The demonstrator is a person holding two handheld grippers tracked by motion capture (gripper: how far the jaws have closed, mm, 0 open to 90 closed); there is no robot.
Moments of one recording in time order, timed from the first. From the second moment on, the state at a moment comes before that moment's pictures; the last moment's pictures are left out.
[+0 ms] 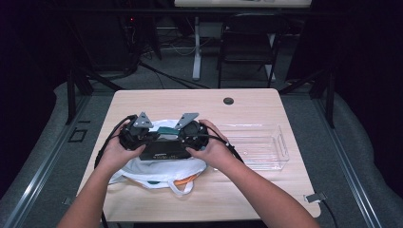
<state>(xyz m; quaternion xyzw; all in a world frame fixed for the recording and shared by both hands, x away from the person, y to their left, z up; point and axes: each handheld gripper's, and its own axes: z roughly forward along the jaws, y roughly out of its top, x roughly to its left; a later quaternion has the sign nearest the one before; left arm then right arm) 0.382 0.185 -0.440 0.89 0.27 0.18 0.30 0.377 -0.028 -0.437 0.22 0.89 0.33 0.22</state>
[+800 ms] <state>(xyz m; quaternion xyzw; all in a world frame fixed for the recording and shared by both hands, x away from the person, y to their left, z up) 0.396 0.181 -0.444 0.89 0.29 0.19 0.30 0.386 -0.022 -0.443 0.22 0.89 0.29 0.26</state>
